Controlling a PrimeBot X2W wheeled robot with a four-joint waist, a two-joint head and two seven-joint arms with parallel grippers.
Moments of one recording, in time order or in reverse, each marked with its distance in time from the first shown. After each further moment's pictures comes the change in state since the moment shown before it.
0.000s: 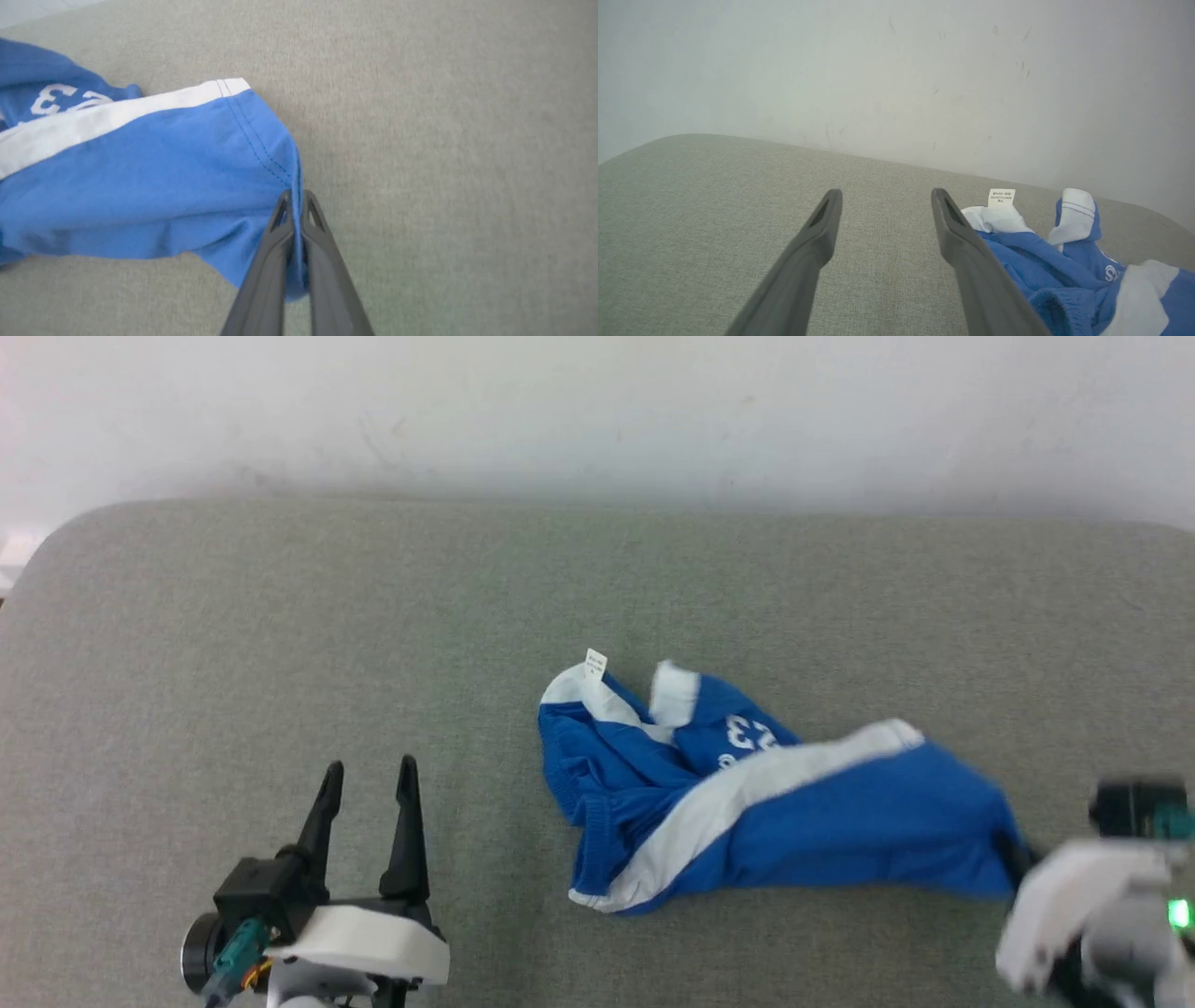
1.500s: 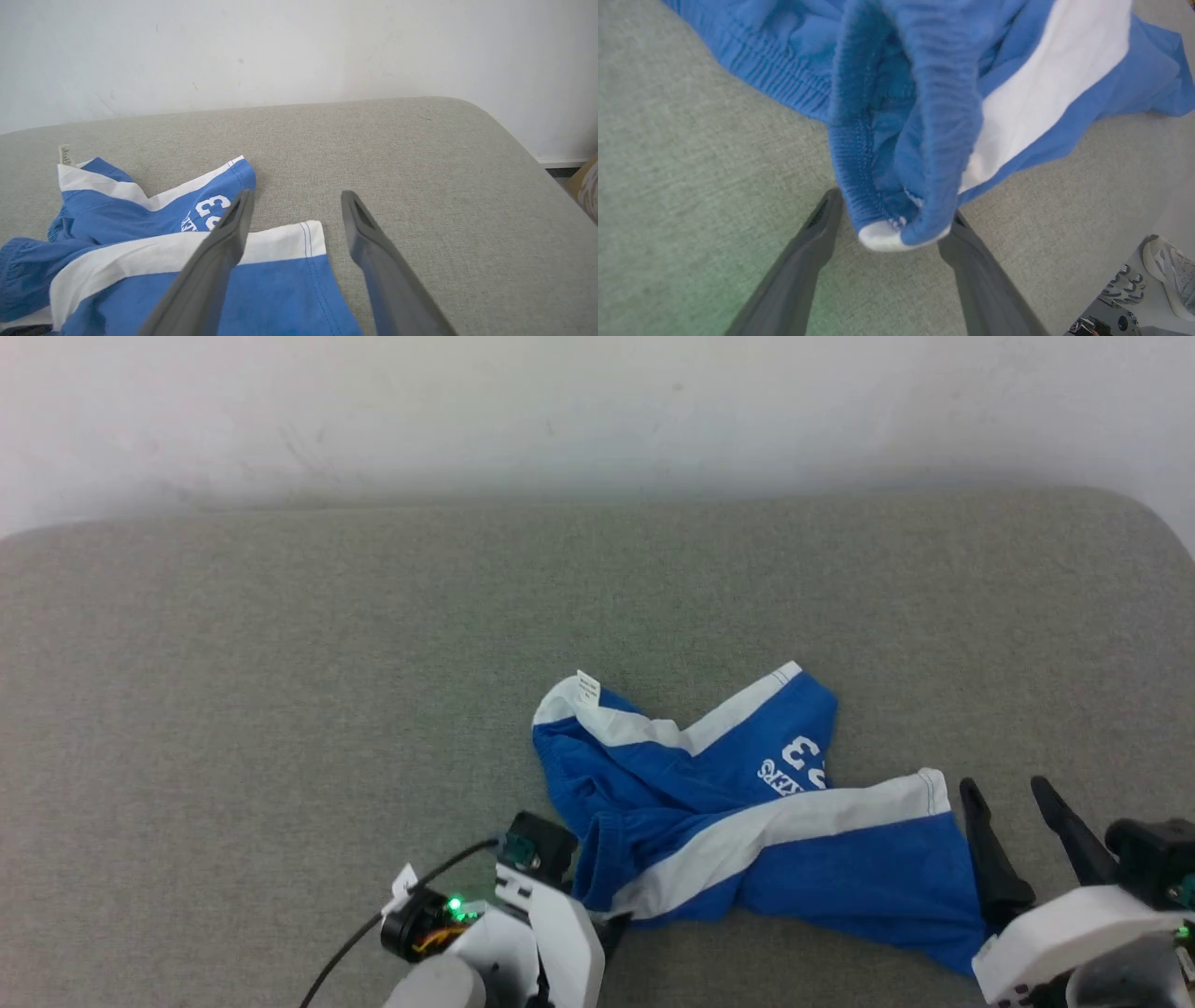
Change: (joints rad) left arm -0.172 -0.006 -0.334 0.224 -0.024 -0.175 0.709; right arm 0.189 0.102 0.025 -0.303 -0.105 0.000 -0.302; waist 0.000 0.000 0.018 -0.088
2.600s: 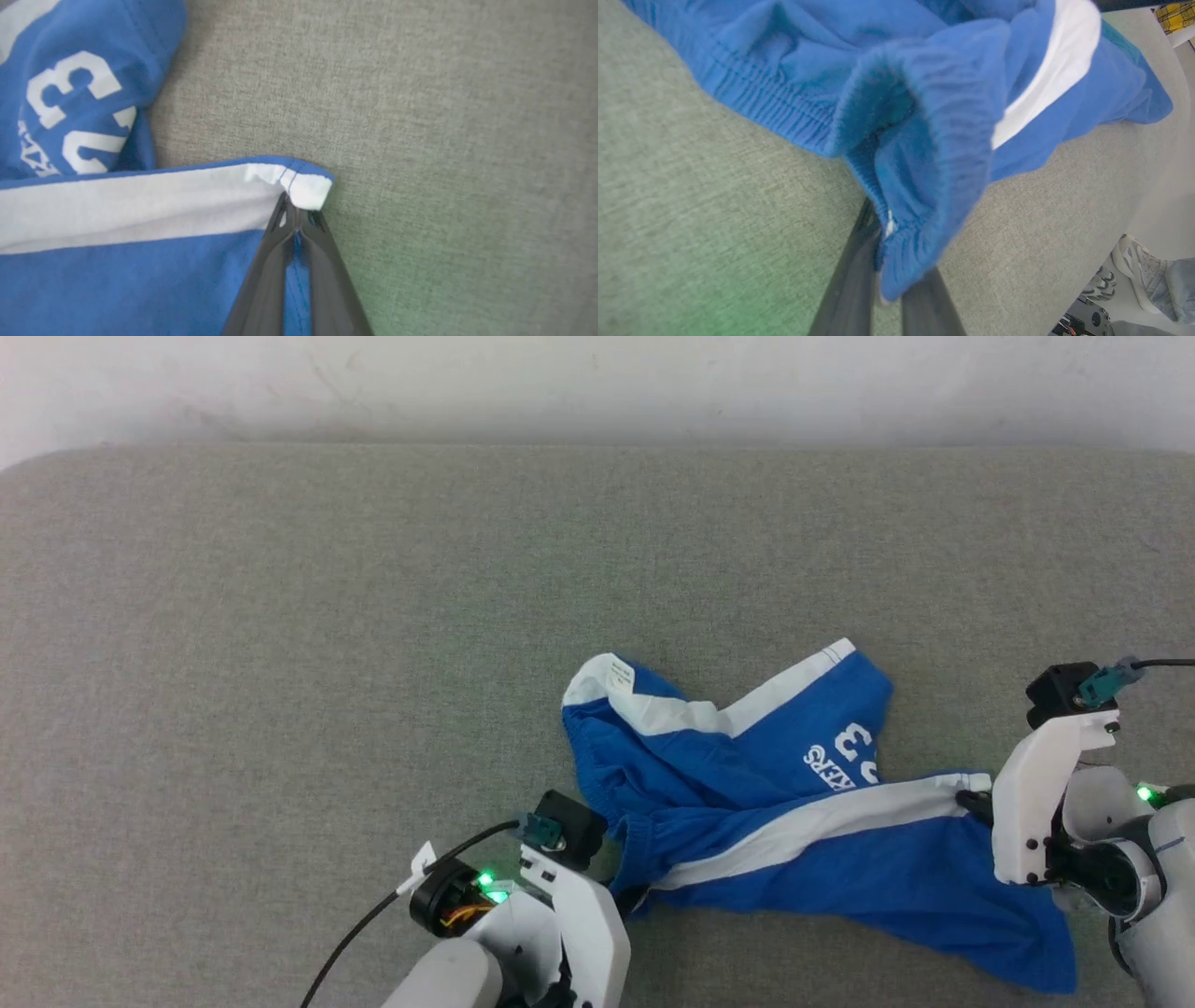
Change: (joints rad) left arm -0.046 0.009 -0.058 -0.061 -0.066 -0.024 0.016; right arm -0.483 -0.321 0.292 0.571 0.364 0.000 0.625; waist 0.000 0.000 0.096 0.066
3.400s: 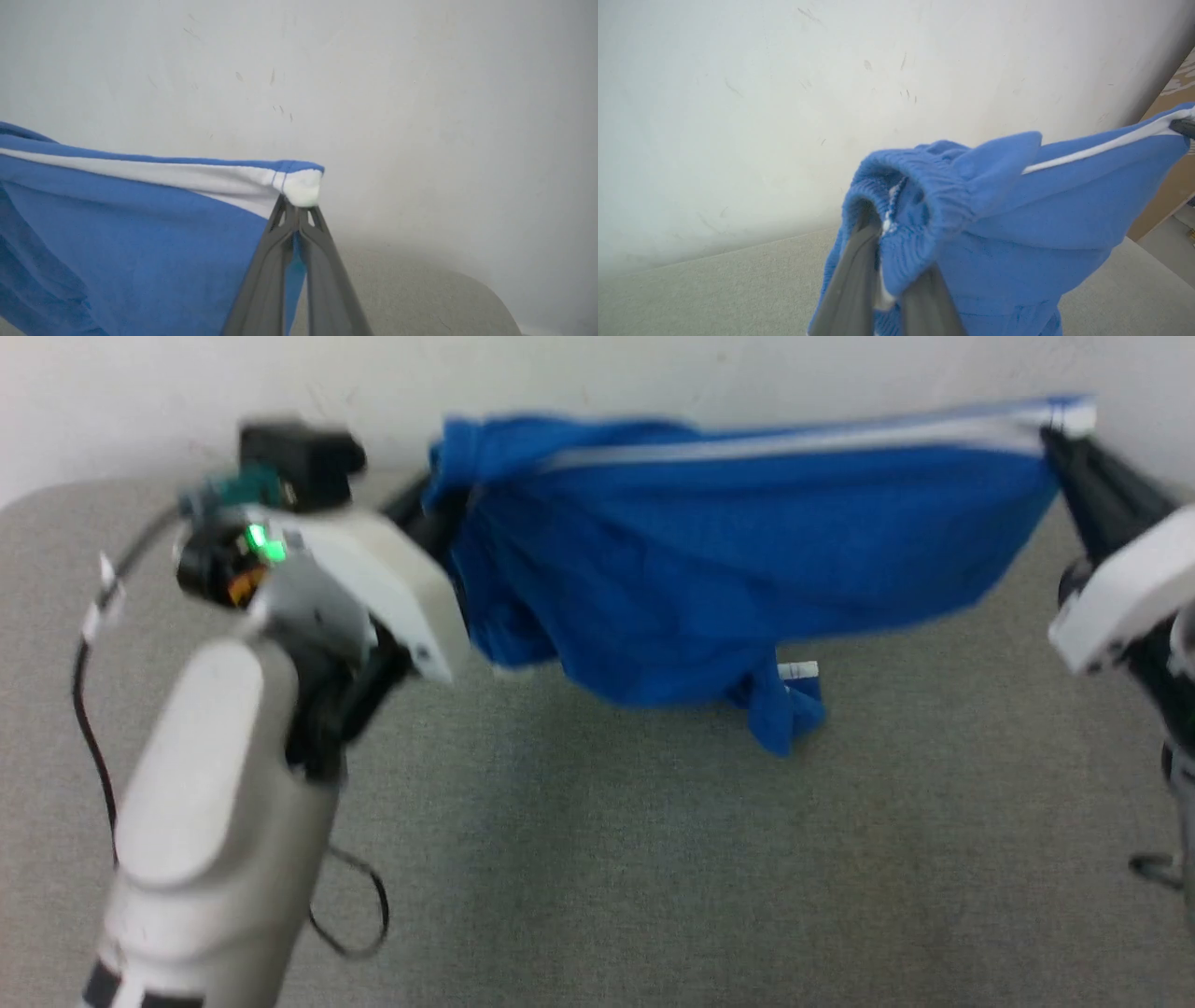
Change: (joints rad) left arm -0.389 0.109 0.281 -0.209 -0.082 0.077 -0.067; right arm -0.144 0.093 -0.197 -0.491 -0.224 0.002 -0.321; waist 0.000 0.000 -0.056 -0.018
